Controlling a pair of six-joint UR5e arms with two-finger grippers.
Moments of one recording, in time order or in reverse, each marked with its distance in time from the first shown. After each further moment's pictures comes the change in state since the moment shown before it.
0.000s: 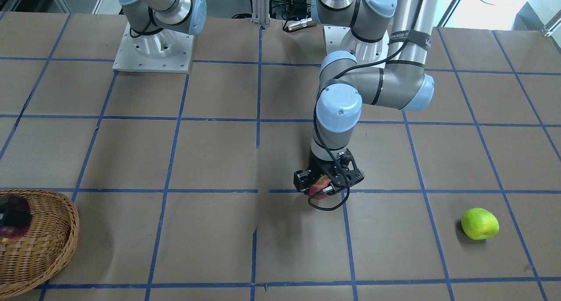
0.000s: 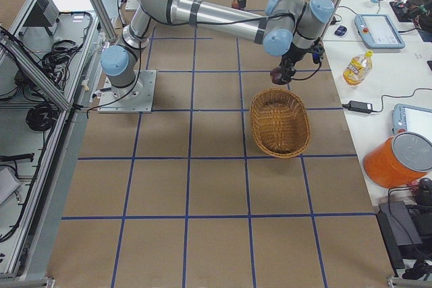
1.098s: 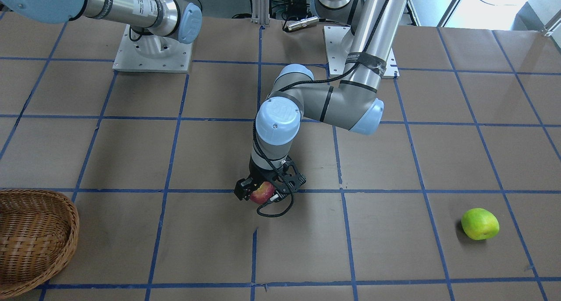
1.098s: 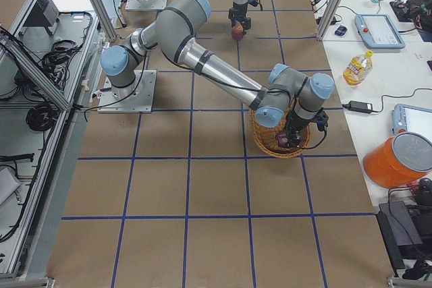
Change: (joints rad) left arm -0.116 -0.118 0.150 -0.032 -0.151 -0.301; right arm -0.194 0.201 -0.007 -0.303 -0.065 -0.190
